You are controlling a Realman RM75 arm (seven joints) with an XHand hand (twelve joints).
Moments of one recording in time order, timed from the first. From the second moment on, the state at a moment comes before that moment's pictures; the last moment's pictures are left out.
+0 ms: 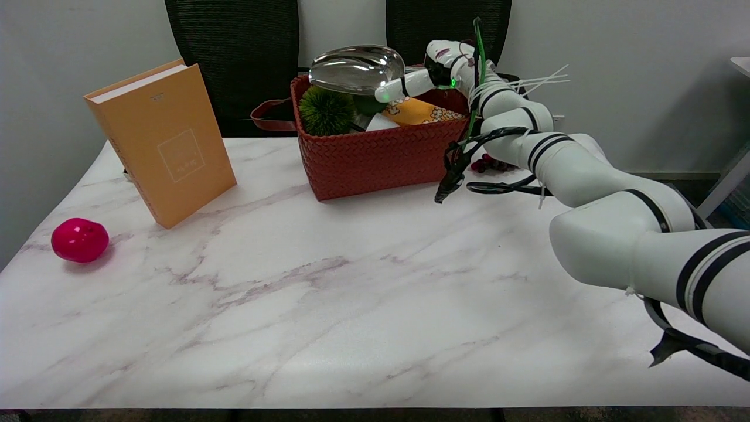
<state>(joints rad) 1.13 -1.31 -1.79 0.34 0.07 0.11 0.37</state>
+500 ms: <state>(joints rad) 1.13 -1.31 -1.86 0.31 0.10 0.11 0.38</state>
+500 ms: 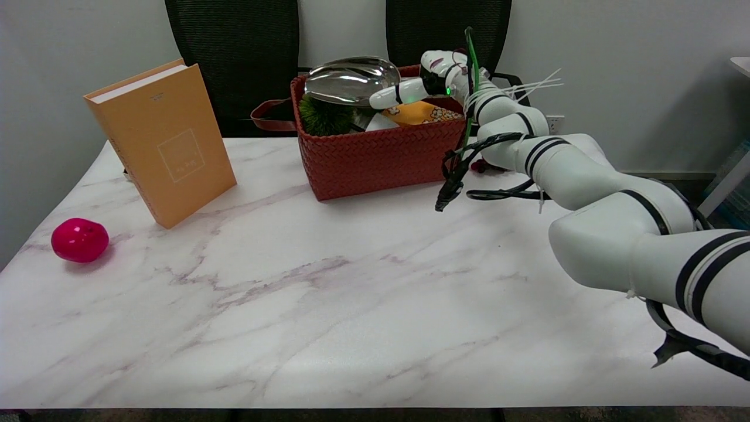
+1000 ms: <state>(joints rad) 1.12 -1.32 -1.90 0.31 0.12 0.10 0.38</state>
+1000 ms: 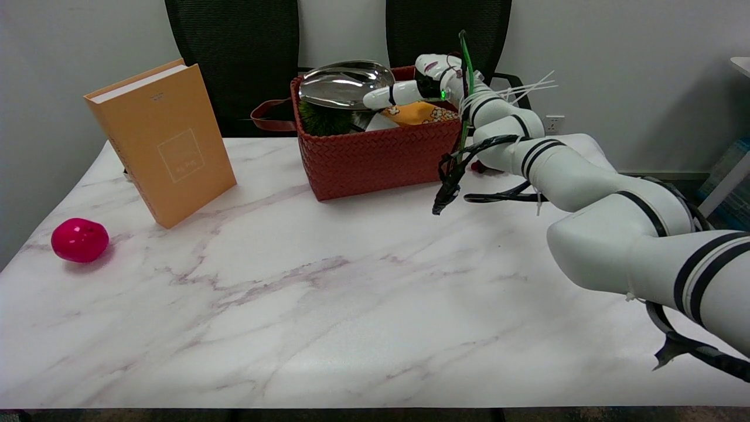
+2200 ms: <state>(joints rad) 1.09 -1.32 -1.90 0.35 0.14 0.11 0.38</state>
